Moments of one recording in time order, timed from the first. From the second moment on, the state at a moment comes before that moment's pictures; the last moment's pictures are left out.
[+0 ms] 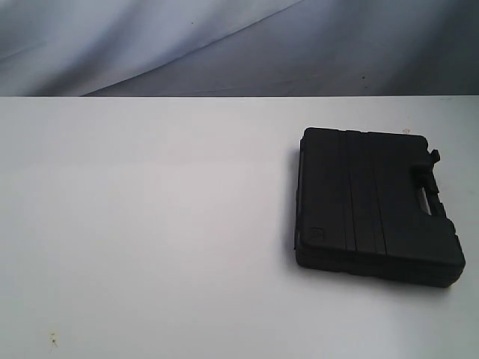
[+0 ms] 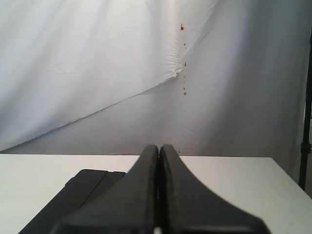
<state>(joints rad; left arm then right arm) -0.21 0.14 0.00 -0.06 0.15 0.09 0.13 0.01 0.00 -0.19 -0.02 0.18</state>
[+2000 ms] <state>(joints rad) -0.21 0.14 0.00 -0.06 0.15 0.09 0.13 0.01 0.00 0.00 0.24 0.02</state>
